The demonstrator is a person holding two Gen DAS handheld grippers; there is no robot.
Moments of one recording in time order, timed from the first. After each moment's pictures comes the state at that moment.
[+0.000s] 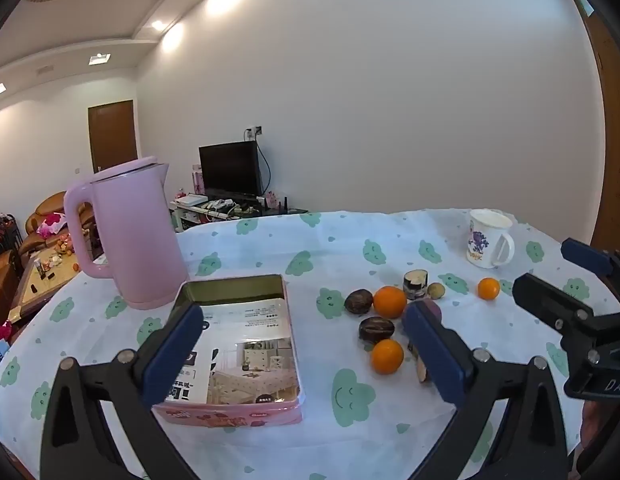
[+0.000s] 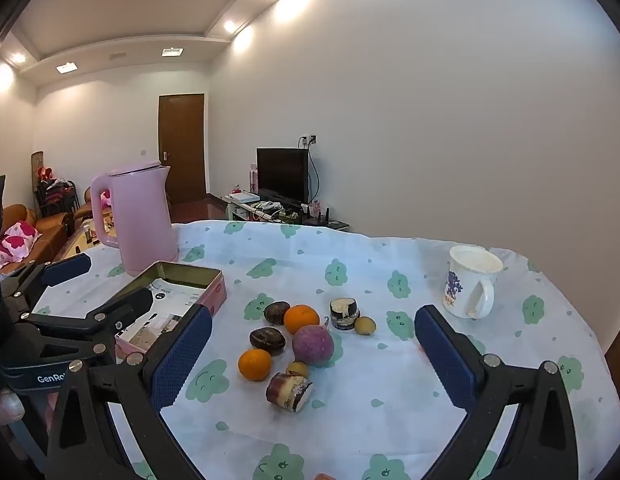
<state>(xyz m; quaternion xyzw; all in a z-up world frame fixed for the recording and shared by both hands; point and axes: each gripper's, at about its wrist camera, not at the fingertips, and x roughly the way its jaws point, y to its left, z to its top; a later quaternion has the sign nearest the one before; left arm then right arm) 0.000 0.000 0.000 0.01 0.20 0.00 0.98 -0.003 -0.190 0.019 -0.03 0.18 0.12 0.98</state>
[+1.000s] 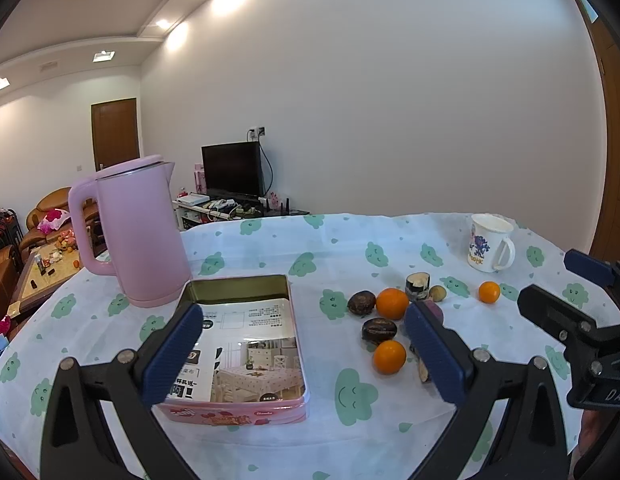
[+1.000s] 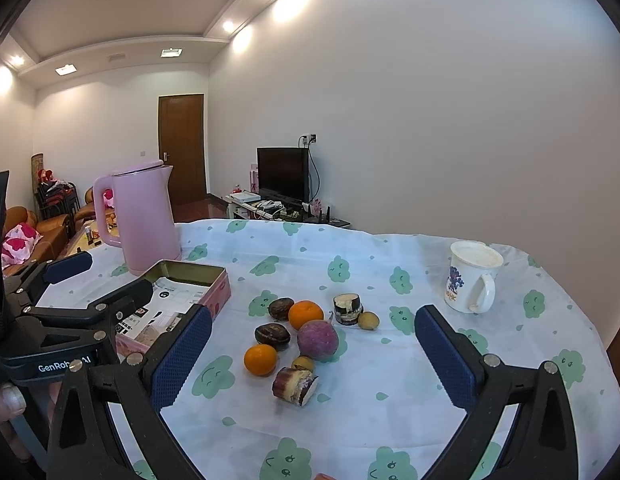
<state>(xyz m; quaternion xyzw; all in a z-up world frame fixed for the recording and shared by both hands) -0.003 0.006 0.004 0.01 0.20 0.00 0.98 -0.010 -0.188 0.018 -0.03 0.18 0.12 0.98</state>
